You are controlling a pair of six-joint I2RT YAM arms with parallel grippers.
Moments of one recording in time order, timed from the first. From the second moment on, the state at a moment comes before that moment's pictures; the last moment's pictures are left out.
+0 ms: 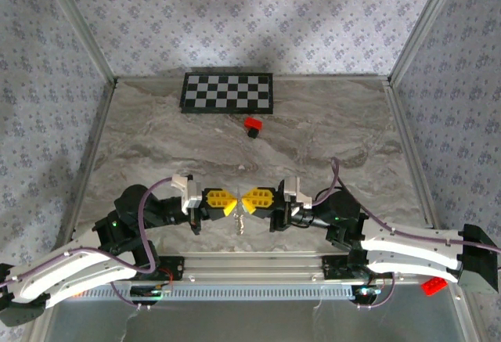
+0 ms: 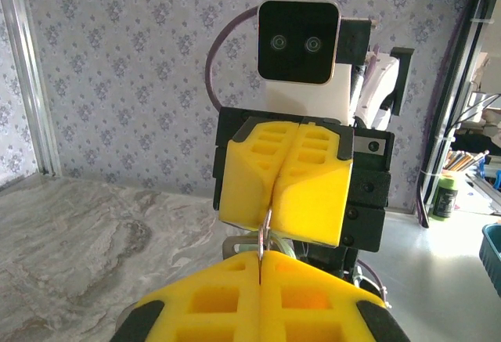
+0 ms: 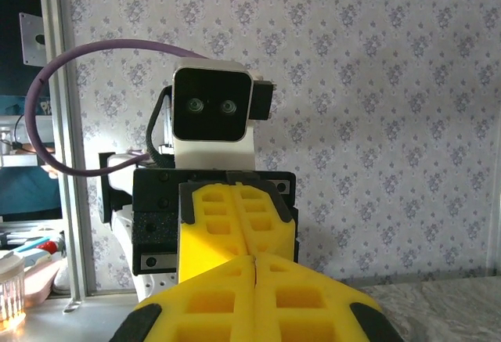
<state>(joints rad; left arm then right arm) -1.10 0.54 0.59 0.05 0.34 -0.12 1.21 0.85 0.46 0.76 -0.23 0.08</state>
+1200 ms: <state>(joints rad) -1.10 0.54 0.59 0.01 0.32 -0.13 1.20 0.82 0.47 0.65 -0.27 0.03</state>
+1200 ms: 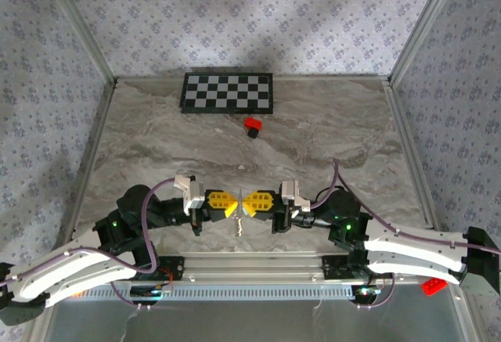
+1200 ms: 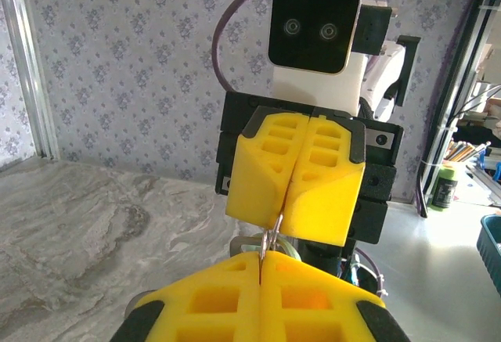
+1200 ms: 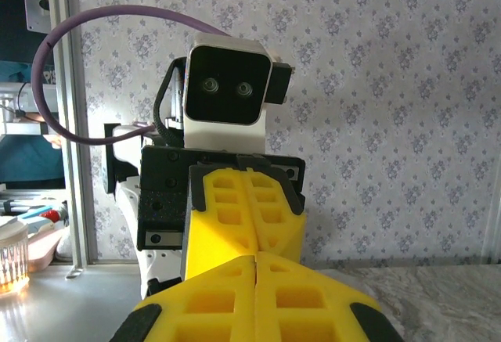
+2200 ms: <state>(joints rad) -1.11 0.55 0.60 -0.01 0.31 -0.15 1.22 0.77 0.47 0.53 -0.27 -0.04</state>
